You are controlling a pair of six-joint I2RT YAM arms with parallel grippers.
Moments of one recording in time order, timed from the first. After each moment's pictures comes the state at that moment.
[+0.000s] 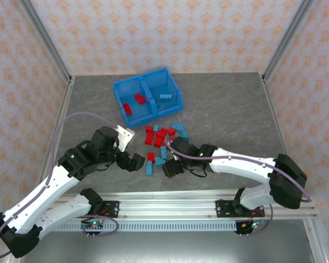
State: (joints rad) left arm -0.62 0.82 0.86 -0.88 0.16 -0.17; right arm 1.02 1.37 0.84 -0.57 -0.04 0.51
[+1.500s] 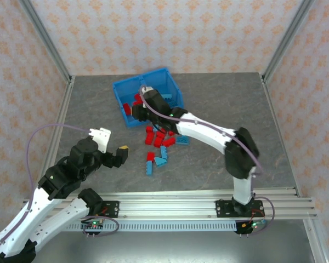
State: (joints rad) left arm -0.61 0.54 0.81 -0.85 -0.26 -0.20; right arm 0.86 1.96 1.65 -0.25 0.06 0.52
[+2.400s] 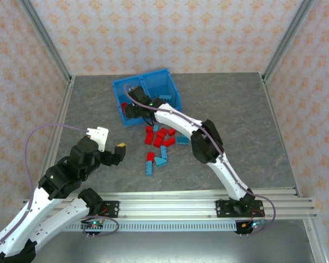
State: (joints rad) left arm -0.61 0.55 0.81 -0.85 -0.34 -0.21; right arm 0.83 2.38 2.16 -0.59 0.06 0.44
